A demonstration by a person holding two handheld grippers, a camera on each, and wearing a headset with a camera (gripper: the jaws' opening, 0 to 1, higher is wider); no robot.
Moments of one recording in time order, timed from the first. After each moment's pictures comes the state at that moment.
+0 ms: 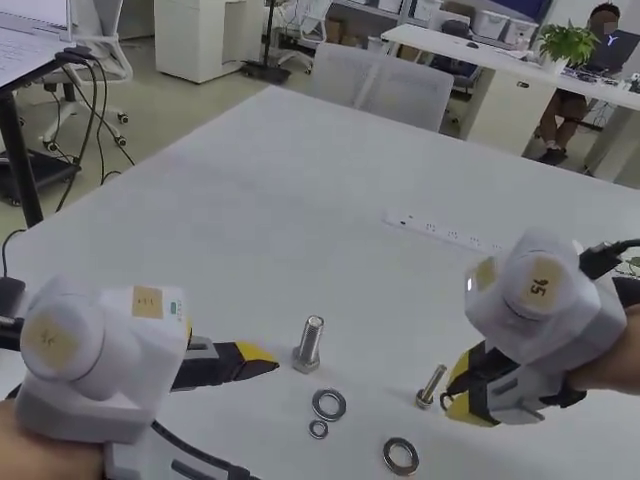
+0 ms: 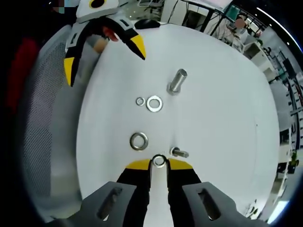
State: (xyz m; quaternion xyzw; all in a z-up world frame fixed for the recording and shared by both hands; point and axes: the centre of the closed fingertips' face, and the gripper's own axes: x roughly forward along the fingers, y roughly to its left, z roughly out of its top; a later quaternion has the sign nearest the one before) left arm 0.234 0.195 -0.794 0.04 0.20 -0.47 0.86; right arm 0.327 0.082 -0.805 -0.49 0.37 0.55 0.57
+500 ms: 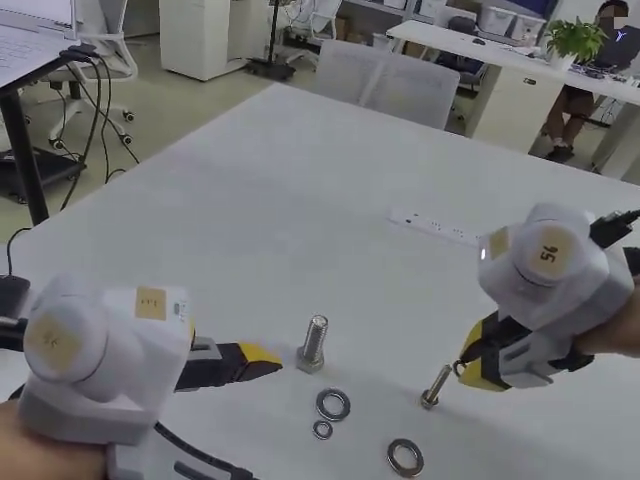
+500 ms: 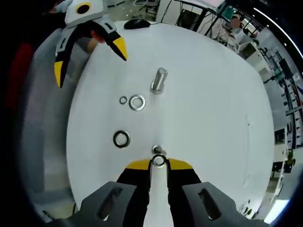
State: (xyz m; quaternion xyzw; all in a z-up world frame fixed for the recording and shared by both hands) left arm 0.234 0.196 -0.795 0.04 0.21 -0.47 0.86; right arm 0.354 0.085 -0.801 -0.50 0.36 0.54 0.58
